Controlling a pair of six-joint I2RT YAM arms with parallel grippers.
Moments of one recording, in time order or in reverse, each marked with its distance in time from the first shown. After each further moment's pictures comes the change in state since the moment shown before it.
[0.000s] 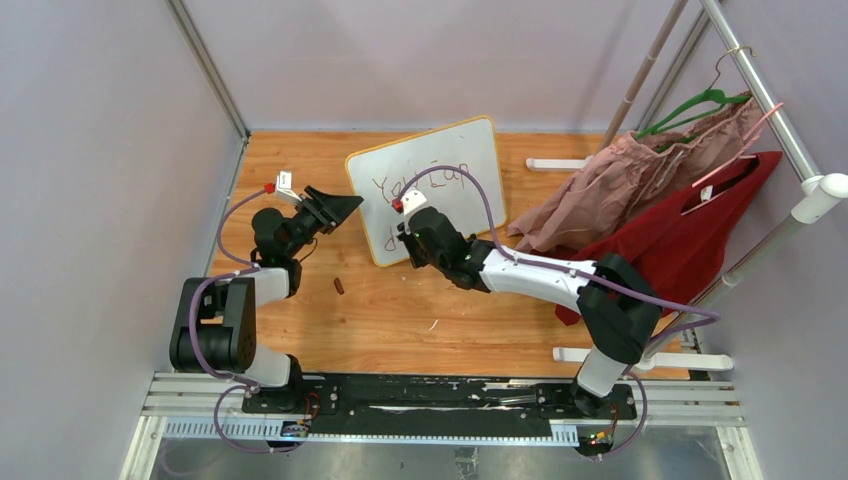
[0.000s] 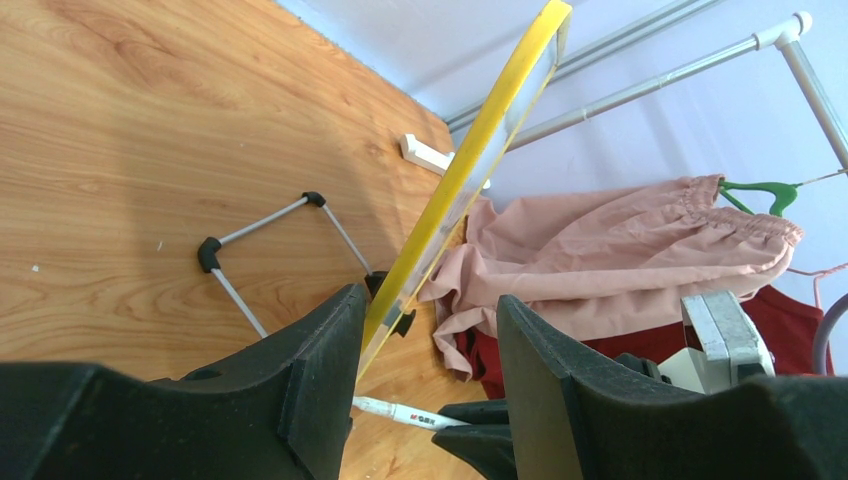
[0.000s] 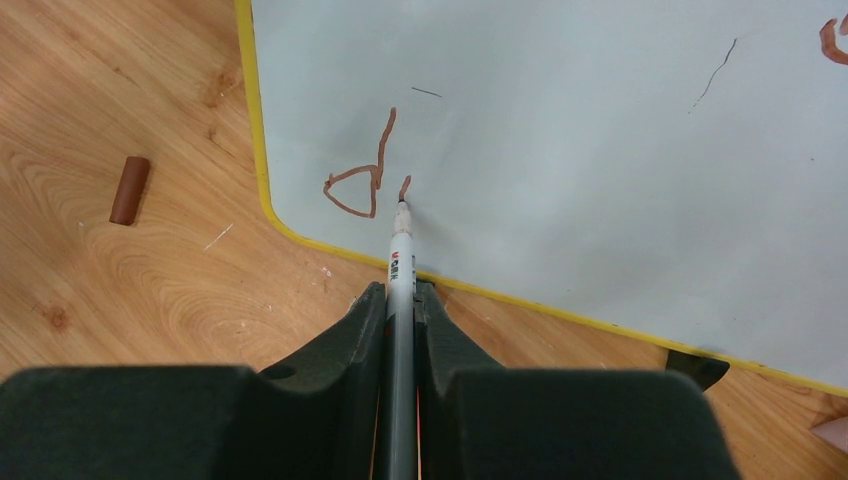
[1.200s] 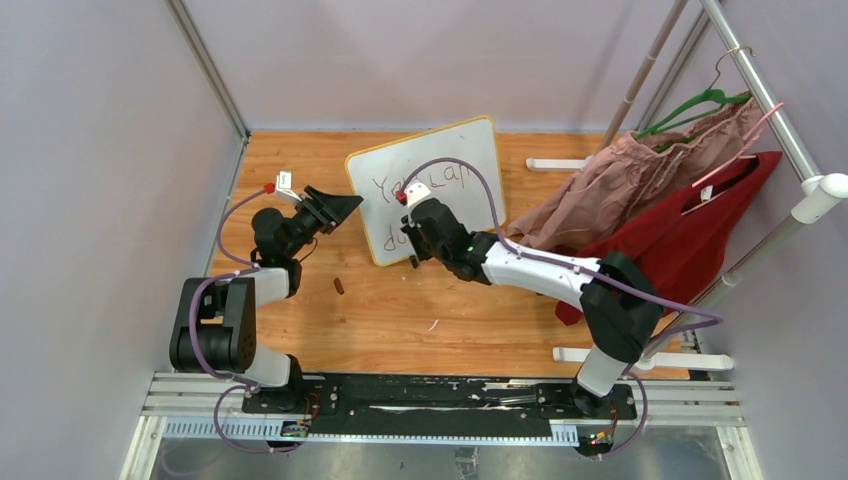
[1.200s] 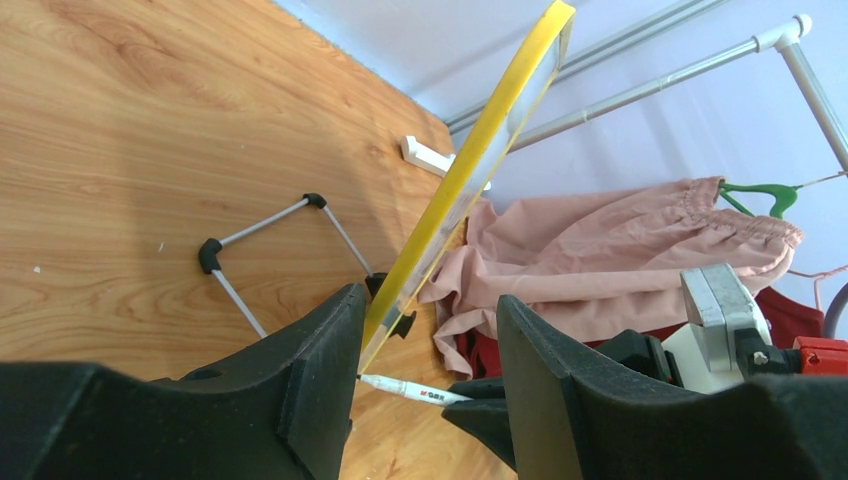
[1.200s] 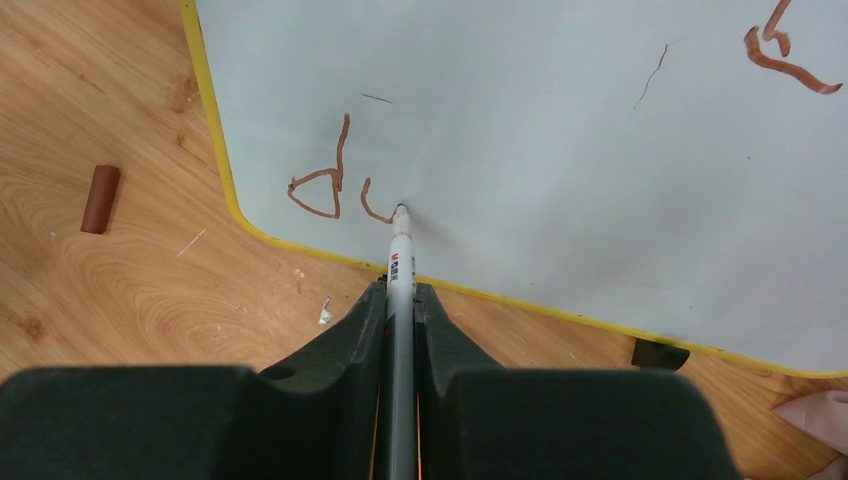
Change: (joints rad) left arm 0.000 0.000 0.000 0.000 -0.004 0.000; right arm -0.033 0.001 0.042 -0.074 0.001 -0.001
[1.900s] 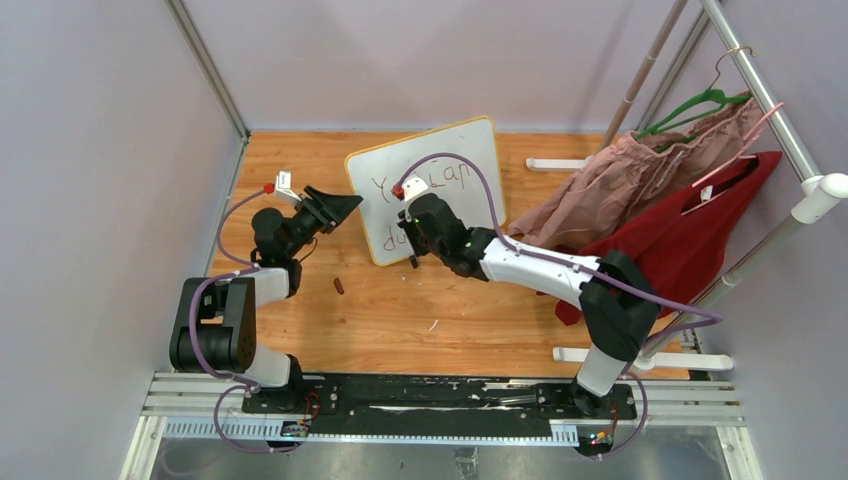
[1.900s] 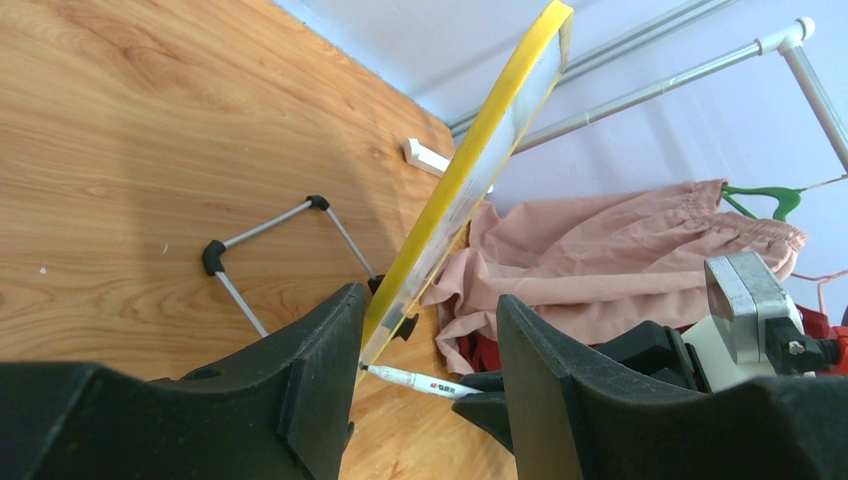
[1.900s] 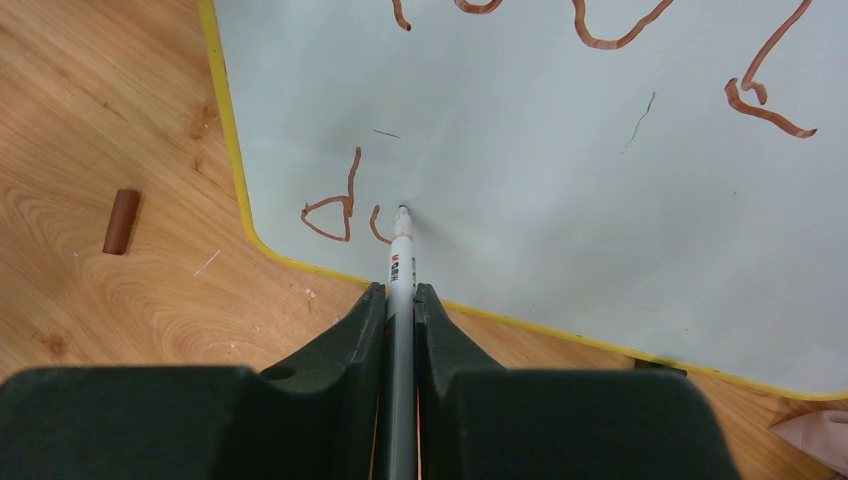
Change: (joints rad) left arm 0.000 0.000 0.000 0.000 -0.006 0.000; right arm -0.002 0.014 0.049 -0.012 -0.007 -0.001
